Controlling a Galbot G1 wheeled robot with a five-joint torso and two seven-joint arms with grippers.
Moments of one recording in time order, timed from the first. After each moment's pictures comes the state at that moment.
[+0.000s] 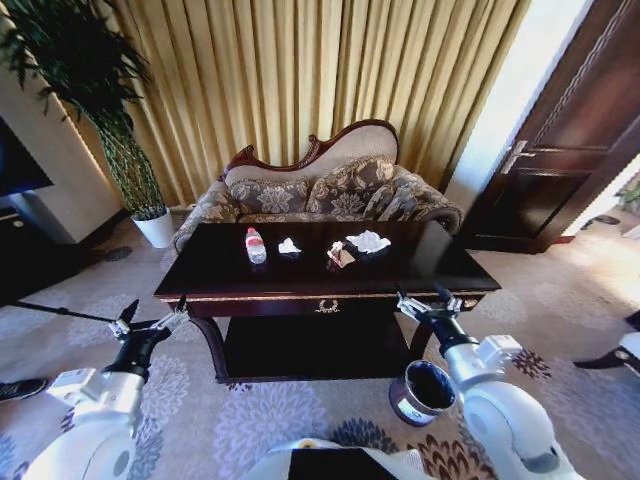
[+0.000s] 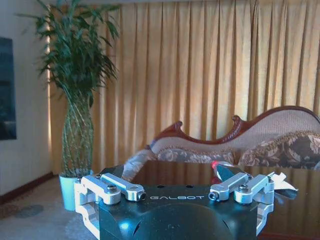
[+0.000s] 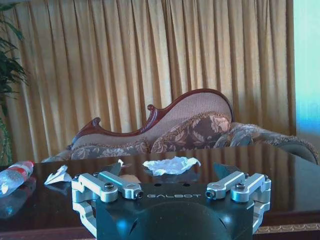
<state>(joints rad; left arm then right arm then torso) 1.84 -1.32 -0.97 -2.50 -0.50 0.26 -0.09 -1.60 1.15 0.69 2.38 0.58 -0.32 0.19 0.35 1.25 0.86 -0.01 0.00</state>
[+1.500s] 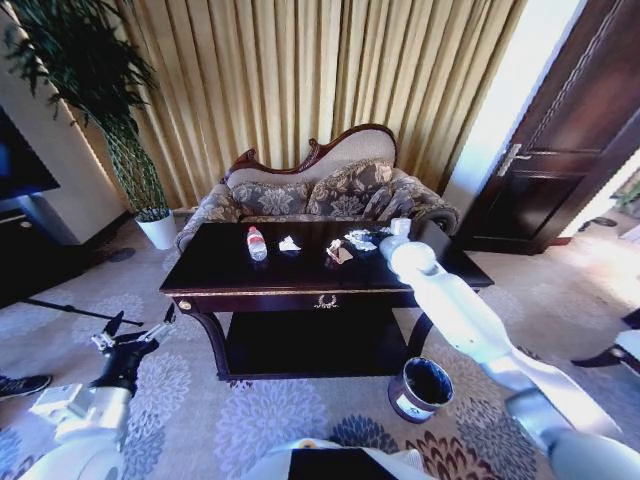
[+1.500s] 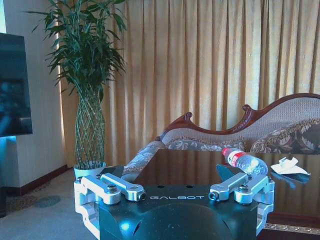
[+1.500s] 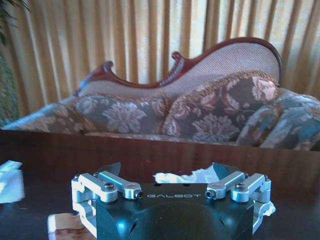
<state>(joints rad) 1.89 -1.37 -0.98 -2.50 -0.45 0.23 -0.08 -0.38 1.00 -0.08 1.41 0.88 -0.50 0.28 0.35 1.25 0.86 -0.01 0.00</state>
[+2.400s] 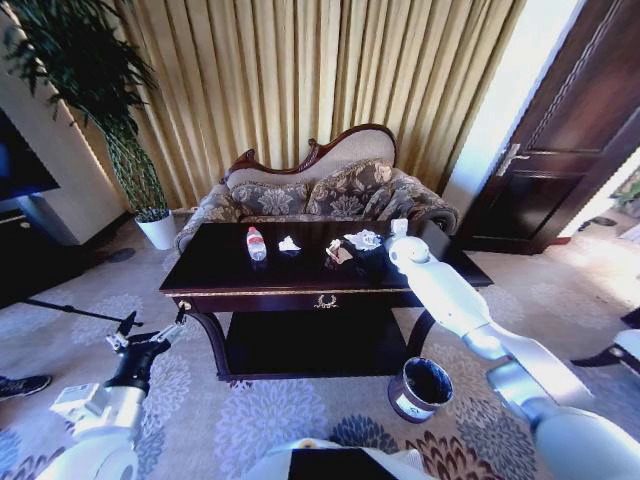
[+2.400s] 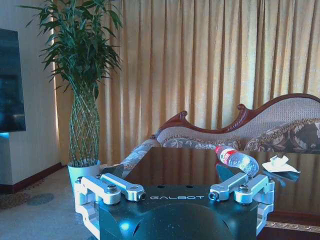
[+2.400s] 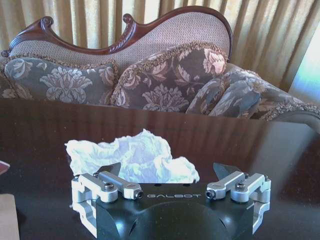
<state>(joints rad) 1.88 -1.38 -0.92 -2.50 -0.42 0.23 -0.08 -0.31 1.03 -0.10 1.16 0.80 -0.52 0.31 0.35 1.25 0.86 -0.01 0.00</state>
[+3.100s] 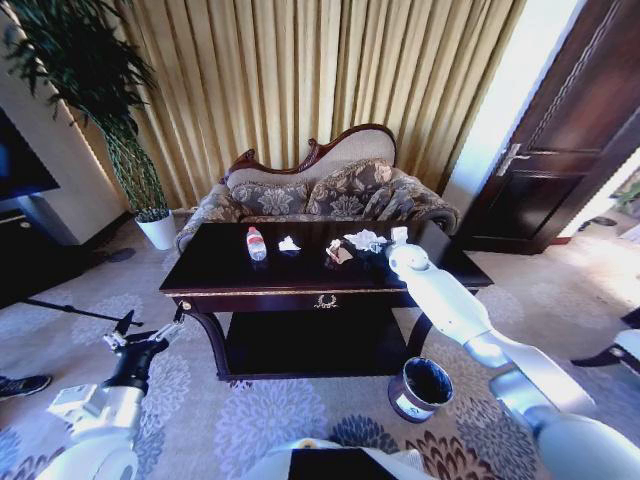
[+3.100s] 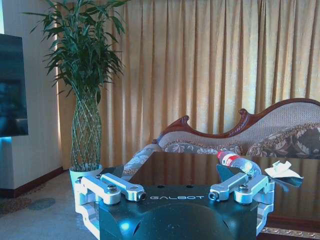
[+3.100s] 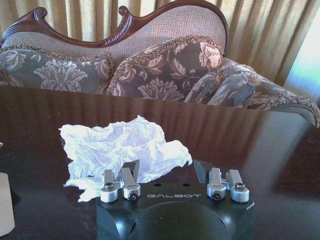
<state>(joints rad) 1.88 -1.39 -0.93 -2.50 -0.42 0.21 -0.09 -0.35 1.01 -0.09 1.20 0.80 -0.52 0.33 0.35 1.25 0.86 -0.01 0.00</state>
